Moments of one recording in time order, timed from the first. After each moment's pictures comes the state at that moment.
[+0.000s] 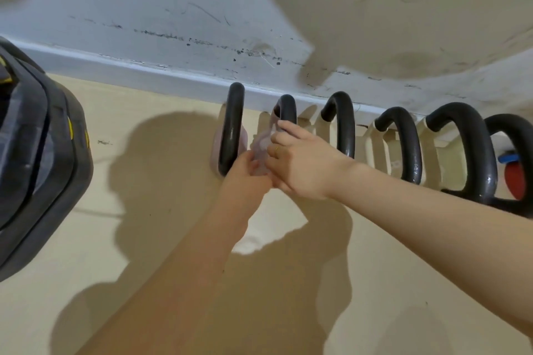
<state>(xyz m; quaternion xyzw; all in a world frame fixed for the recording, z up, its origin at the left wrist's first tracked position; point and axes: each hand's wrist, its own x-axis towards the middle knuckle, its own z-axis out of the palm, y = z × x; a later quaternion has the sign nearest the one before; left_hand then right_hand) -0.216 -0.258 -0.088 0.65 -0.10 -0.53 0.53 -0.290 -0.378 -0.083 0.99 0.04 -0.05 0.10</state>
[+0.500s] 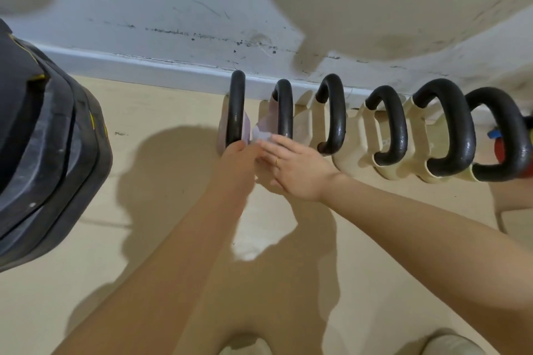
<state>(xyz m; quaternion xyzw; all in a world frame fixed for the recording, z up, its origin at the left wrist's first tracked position) -0.217 -0.228 -0.062 0.66 -0.05 -0.52 0.53 -0.319 -0.335 -0.107 0.96 -0.01 -0.19 0.20</state>
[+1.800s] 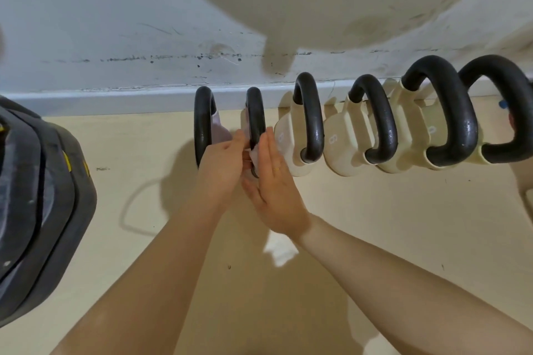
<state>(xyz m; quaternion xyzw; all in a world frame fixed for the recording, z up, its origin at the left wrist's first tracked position) -0.211 -0.285 -0.082 0.78 -0.12 -0.44 0.43 -0.315 -0.304 -0.151 0.86 -0.32 0.21 -0.35</state>
